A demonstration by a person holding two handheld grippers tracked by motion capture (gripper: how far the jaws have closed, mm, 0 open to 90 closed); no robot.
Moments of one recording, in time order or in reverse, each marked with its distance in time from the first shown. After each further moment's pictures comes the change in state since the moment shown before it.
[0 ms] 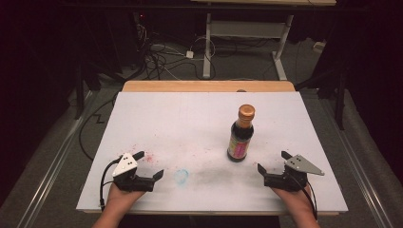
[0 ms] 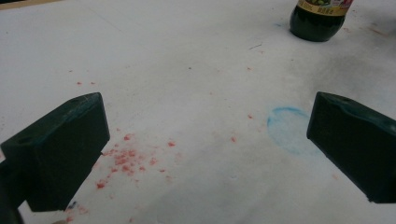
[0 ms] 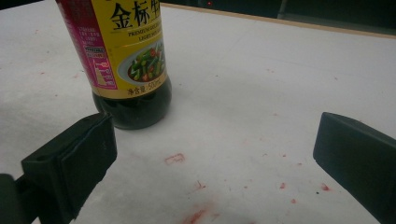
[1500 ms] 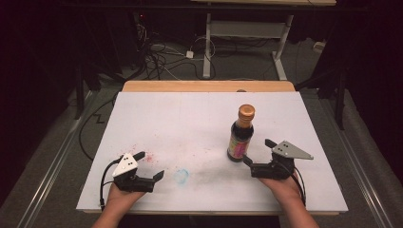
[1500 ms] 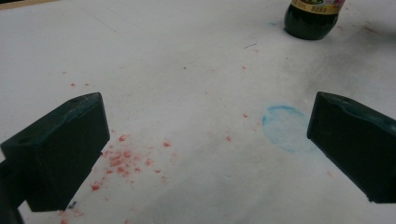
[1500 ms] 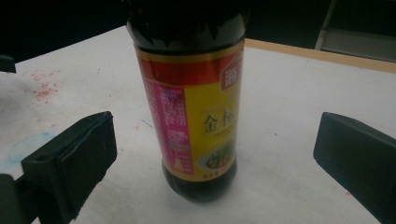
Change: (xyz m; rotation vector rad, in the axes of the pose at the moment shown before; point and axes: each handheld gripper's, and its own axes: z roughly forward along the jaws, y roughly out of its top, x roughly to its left) left arm 0.000 0.000 0.000 0.002 -0.018 0.010; right arm 0.029 0.052 0.016 -0.037 0.149 0.000
